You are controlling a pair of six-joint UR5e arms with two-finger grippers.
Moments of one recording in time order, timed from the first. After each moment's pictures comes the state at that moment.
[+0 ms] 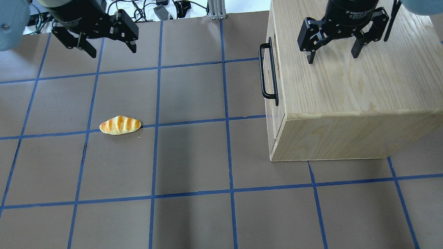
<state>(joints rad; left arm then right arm) -1.61 -1.71 -1.42 -1.46 1.51 -0.05 1.60 -1.49 1.43 -1.47 -1.61 0.02</state>
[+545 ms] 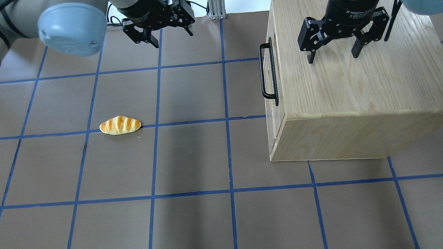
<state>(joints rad) -1.73 -1.85 -1.41 -1.20 1.32 -0.29 1.60 -1.49 1.43 -1.47 -1.61 0.02</state>
